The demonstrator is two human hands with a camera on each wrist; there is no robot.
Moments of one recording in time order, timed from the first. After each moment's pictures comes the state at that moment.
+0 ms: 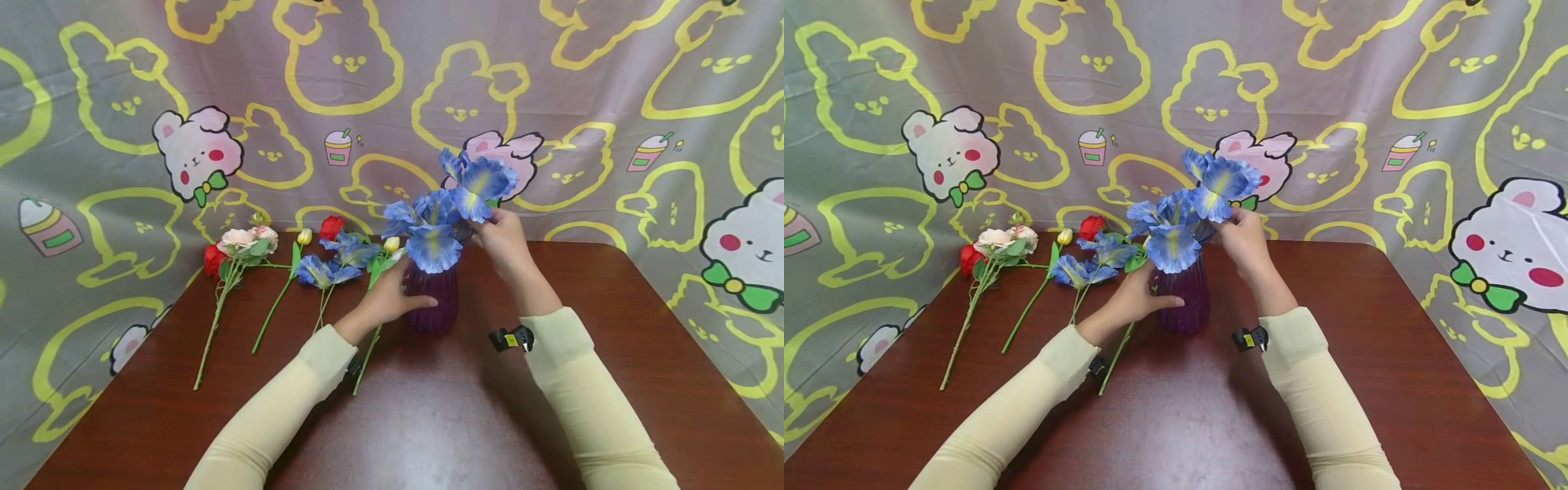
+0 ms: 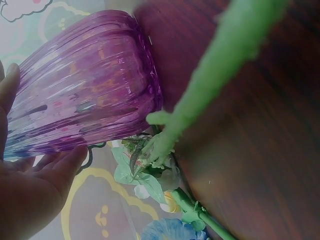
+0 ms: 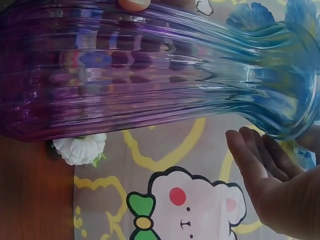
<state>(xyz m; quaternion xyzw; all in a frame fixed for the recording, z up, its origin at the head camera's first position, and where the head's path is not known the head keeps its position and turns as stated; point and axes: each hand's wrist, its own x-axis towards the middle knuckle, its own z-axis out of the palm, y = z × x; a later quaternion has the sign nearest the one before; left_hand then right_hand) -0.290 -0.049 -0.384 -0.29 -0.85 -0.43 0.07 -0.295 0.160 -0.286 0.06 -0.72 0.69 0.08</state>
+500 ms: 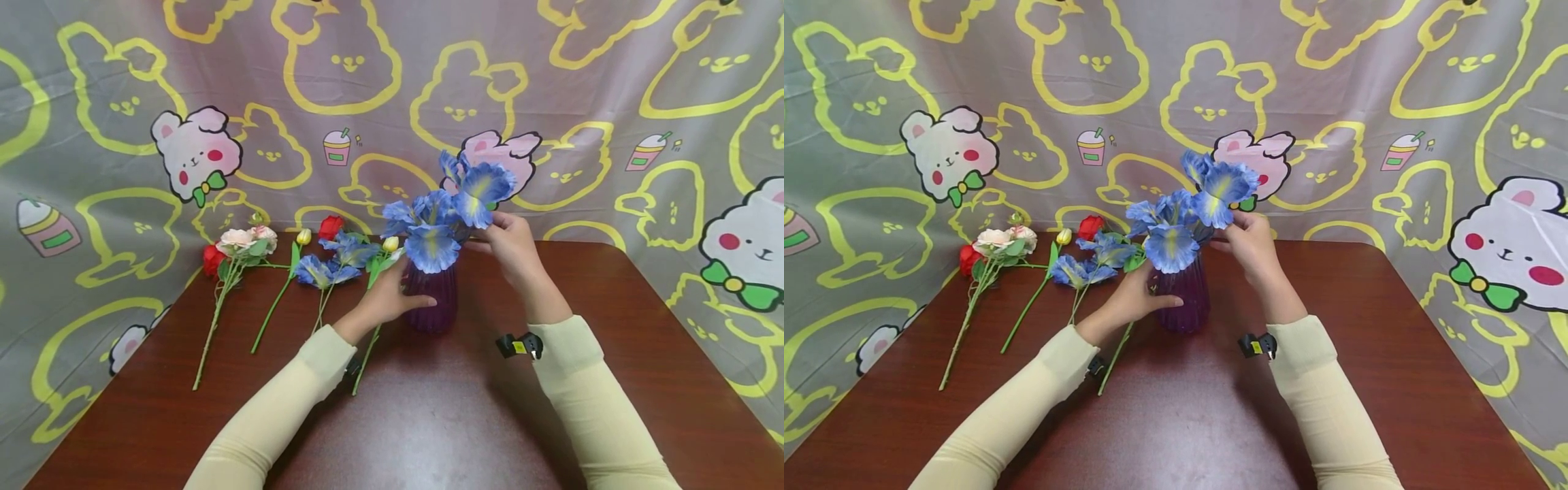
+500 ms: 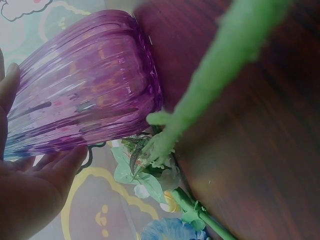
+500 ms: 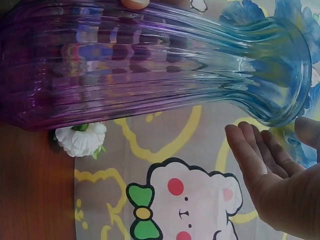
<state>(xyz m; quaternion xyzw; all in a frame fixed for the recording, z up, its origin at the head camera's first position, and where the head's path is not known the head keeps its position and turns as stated) -0.290 -0.048 -0.384 -0.28 -0.85 -0.44 0.06 -0.282 0.174 -0.289 0.08 -0.72 0.69 0.07</state>
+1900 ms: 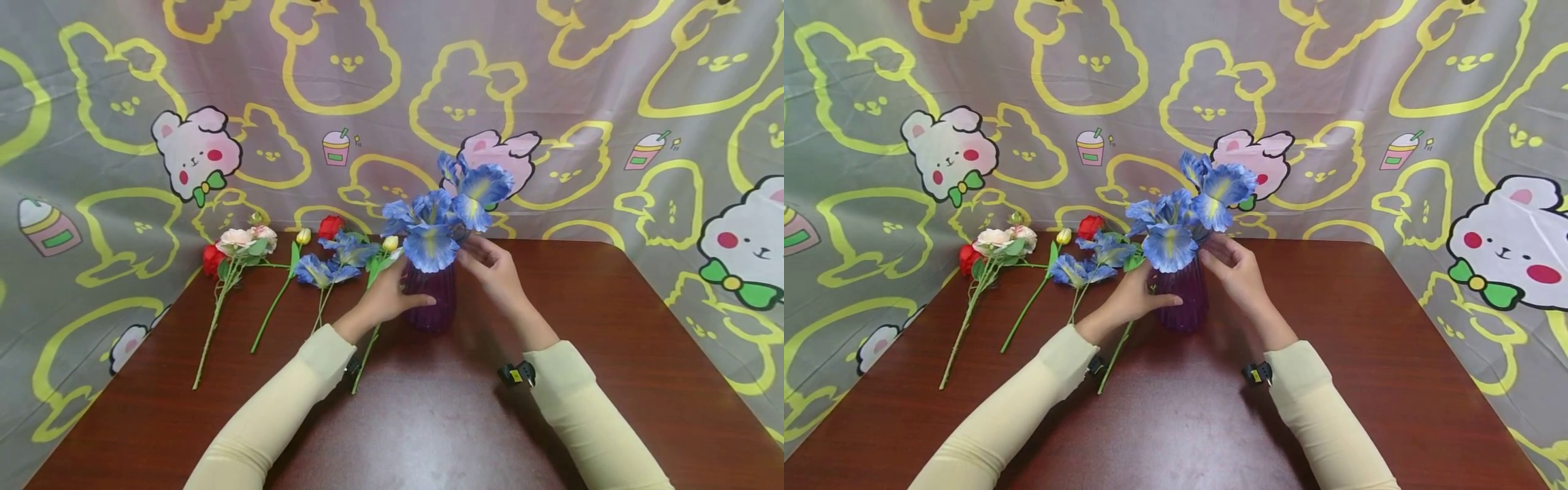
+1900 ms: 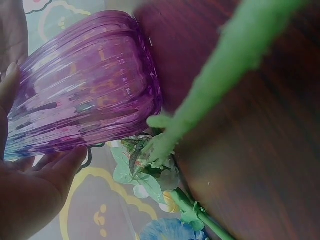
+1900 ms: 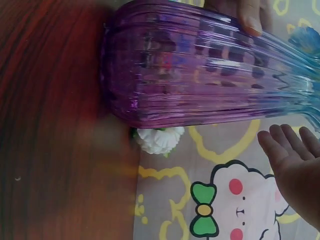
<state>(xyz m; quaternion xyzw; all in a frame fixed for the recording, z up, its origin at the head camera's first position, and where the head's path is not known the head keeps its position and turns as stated) -0.291 -0.049 -0.385 -0.30 -0.84 -0.44 0.07 -0.276 0.174 -0.352 0.19 -0.71 0.67 0.12</state>
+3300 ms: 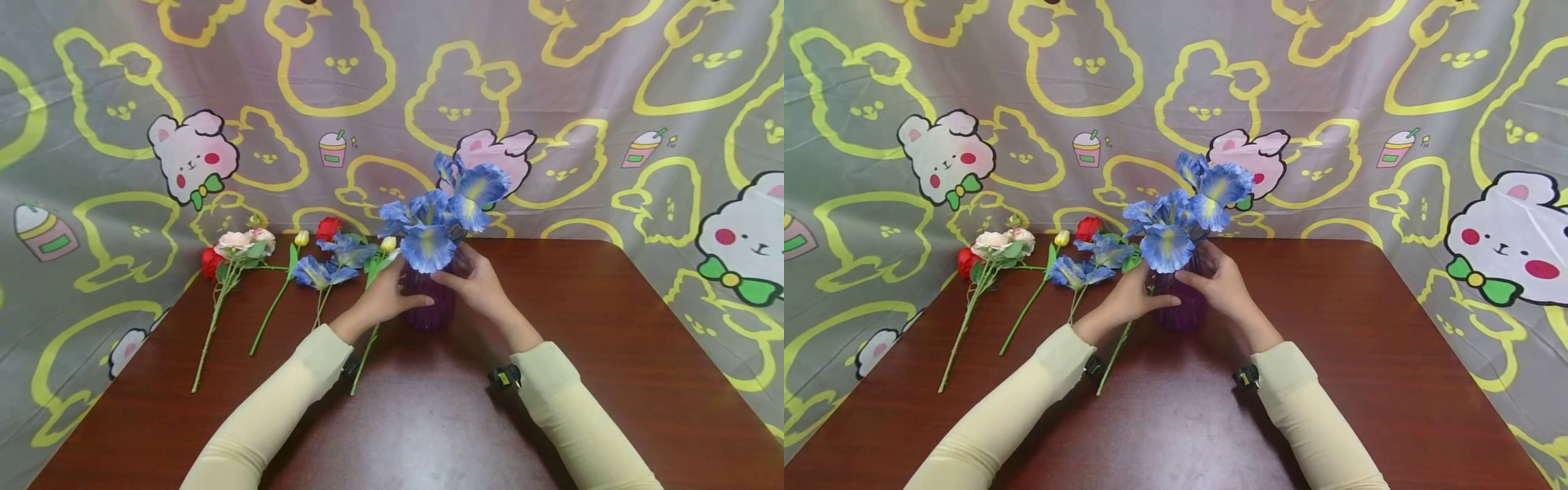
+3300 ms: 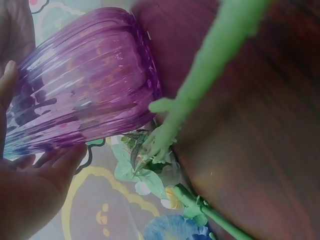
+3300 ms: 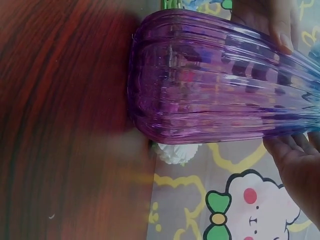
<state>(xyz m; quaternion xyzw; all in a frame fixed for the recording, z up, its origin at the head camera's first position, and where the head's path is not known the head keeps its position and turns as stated) -0.291 -0.048 -0.384 -0.31 -0.85 -0.43 0.08 -0.281 0.159 -0.364 0.24 -0.74 0.62 0.08</state>
